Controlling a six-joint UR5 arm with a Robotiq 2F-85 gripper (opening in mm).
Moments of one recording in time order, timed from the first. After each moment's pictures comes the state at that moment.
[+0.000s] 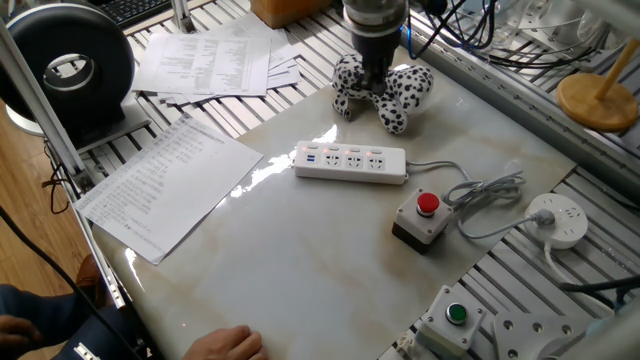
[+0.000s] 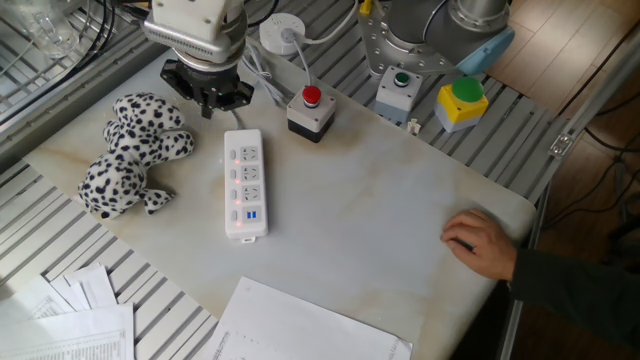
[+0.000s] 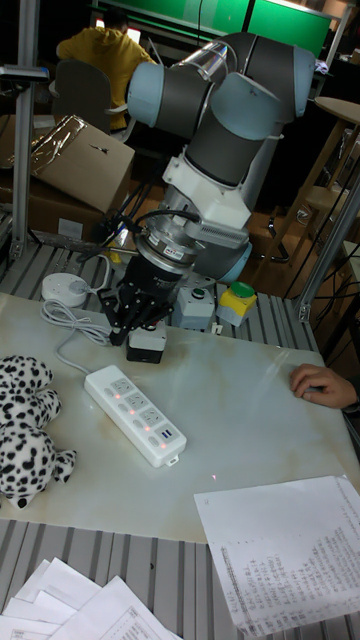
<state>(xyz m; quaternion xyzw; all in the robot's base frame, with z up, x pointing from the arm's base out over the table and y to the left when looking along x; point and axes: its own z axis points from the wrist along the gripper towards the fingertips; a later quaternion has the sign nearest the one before) 0.518 -0.085 0.164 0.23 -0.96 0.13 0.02</state>
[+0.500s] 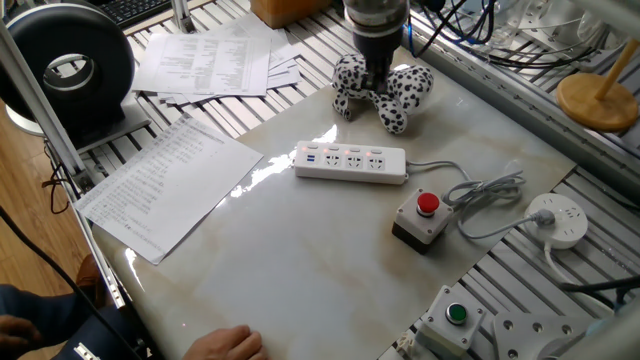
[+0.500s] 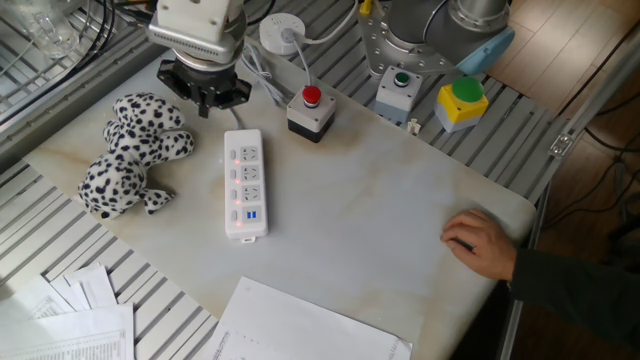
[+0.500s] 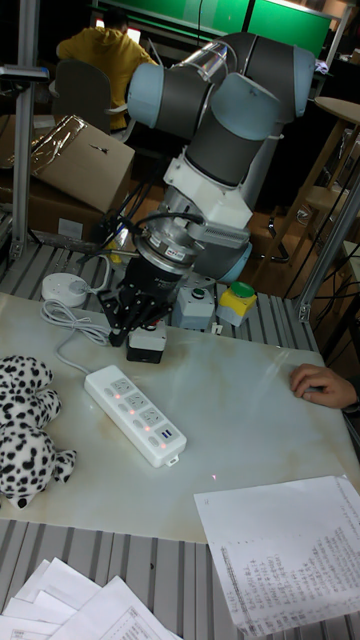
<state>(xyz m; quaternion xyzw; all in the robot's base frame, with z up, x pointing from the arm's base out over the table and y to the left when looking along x) 0.518 -0.081 0.159 0.26 -0.96 0.12 0.02</state>
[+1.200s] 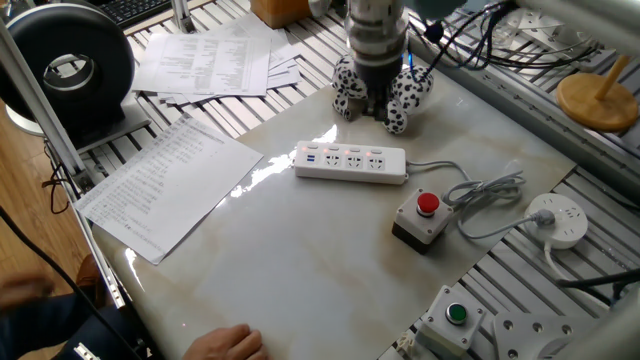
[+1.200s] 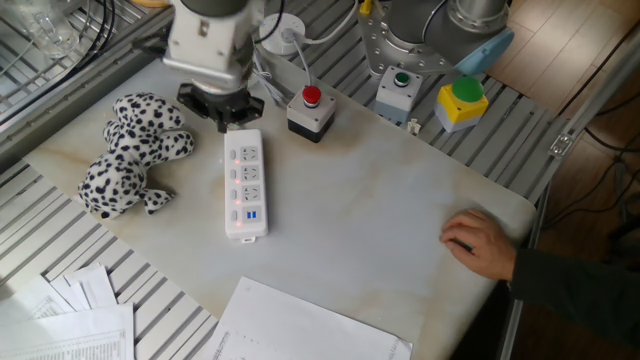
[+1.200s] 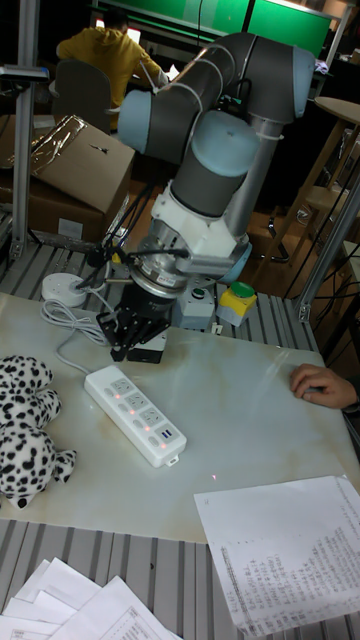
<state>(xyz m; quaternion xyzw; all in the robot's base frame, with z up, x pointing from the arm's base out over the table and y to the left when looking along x) 0.505 -0.077 0.103 0.27 -0.96 0.11 0.04</state>
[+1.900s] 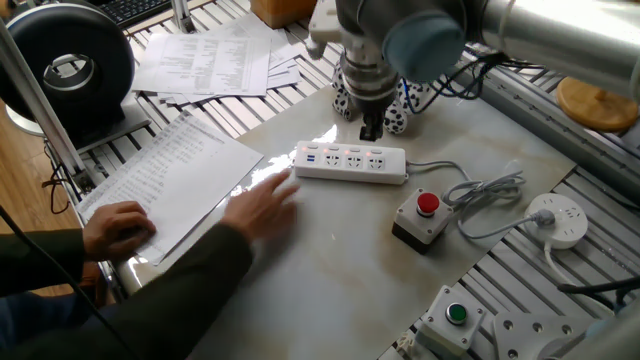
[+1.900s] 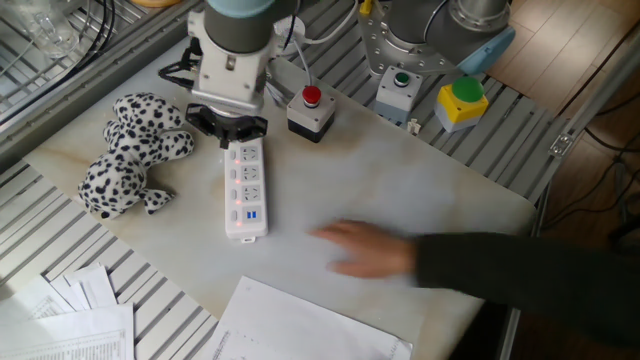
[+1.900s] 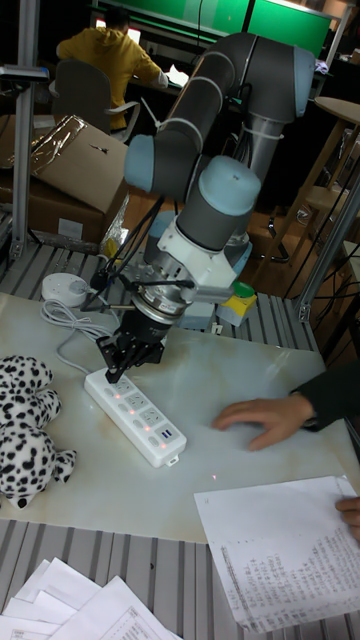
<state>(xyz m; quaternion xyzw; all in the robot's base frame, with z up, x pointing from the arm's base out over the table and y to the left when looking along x) 0.506 -0.078 0.061 0.29 -0.95 0.13 0.02</state>
